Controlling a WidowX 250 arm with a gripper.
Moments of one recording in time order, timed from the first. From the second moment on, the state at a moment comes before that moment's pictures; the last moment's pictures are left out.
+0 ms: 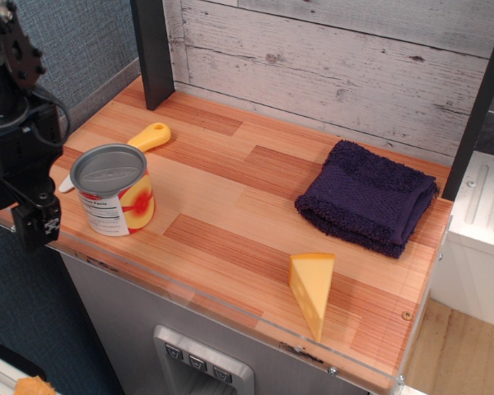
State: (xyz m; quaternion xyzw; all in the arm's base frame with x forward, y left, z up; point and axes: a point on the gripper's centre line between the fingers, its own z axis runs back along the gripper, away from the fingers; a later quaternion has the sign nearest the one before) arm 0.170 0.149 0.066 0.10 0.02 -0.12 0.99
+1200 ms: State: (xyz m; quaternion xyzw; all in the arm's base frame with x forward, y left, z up) arm 0.280 0.111 0.039 0.04 -0.01 -0.17 0.98
